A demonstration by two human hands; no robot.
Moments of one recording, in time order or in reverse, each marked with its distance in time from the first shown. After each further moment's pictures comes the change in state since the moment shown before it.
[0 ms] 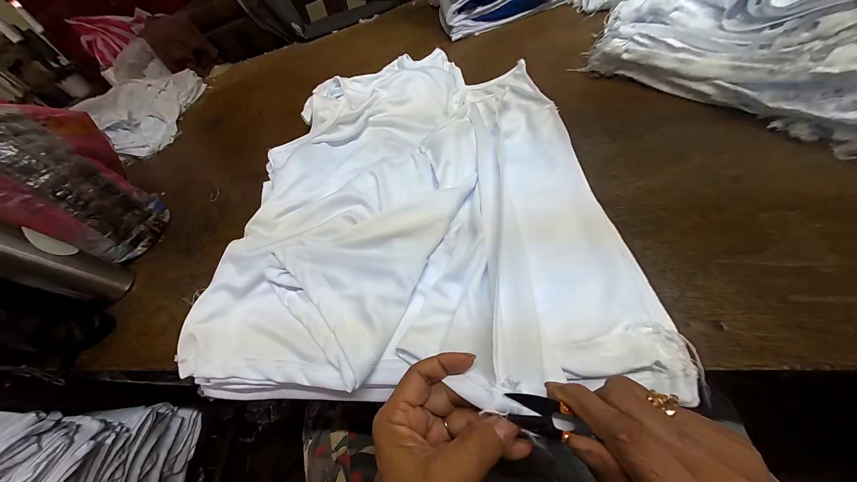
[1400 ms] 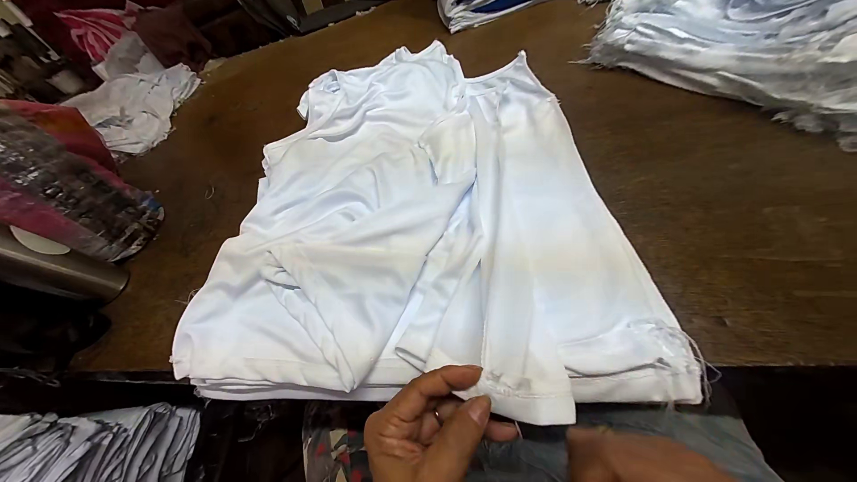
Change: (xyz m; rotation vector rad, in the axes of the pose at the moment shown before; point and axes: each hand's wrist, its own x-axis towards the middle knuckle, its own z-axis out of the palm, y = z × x) left_hand 0.001 -0.014 -0.013 0.050 -0.041 0.184; right_hand -0.007 -0.011 -0.012 0.826 -0.251 0.145
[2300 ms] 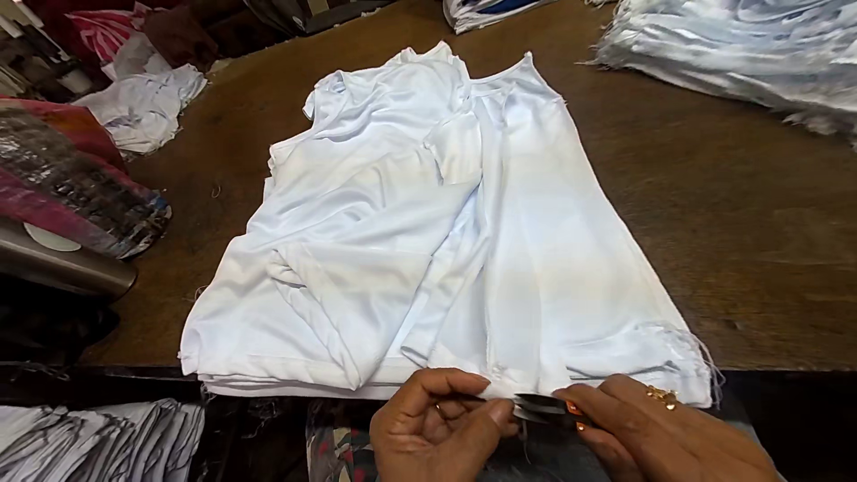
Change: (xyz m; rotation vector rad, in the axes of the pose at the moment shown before) left_hand 0.002 0.001 0.006 0.033 0.030 0.043; right_hand 0.012 0.016 0.001 -0.794 0.261 -0.119
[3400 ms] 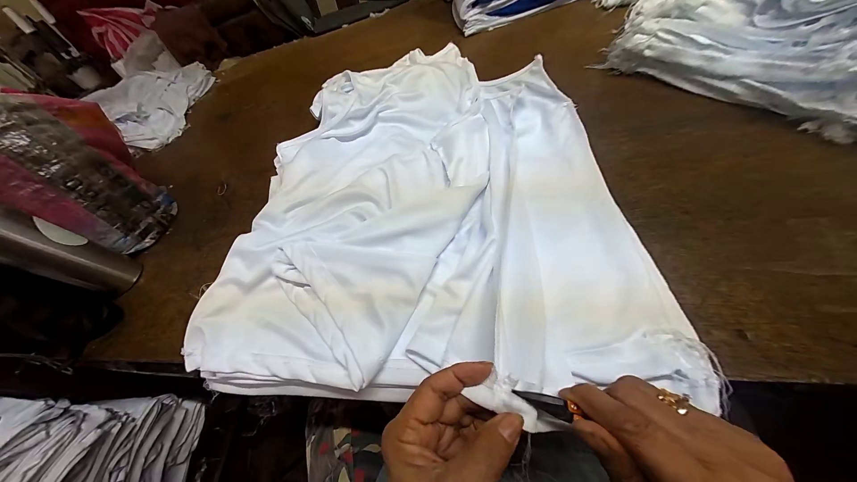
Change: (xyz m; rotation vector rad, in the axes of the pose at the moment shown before) left_hand -0.006 0.004 0.007 -0.028 0.024 -0.067; right_hand 0.005 0.000 0.000 0.002 0.014 0.008
